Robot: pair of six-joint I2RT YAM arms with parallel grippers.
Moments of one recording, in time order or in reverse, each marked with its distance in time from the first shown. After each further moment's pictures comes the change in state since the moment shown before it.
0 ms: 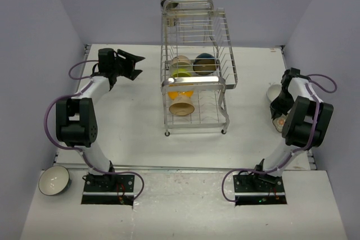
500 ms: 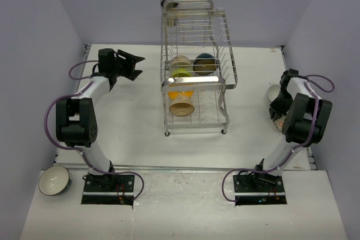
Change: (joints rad) left arm 0.000 0.000 -0.002 0.000 0.003 0.000; right arm 0.001 0.065 0.000 0.026 0.011 -0.024
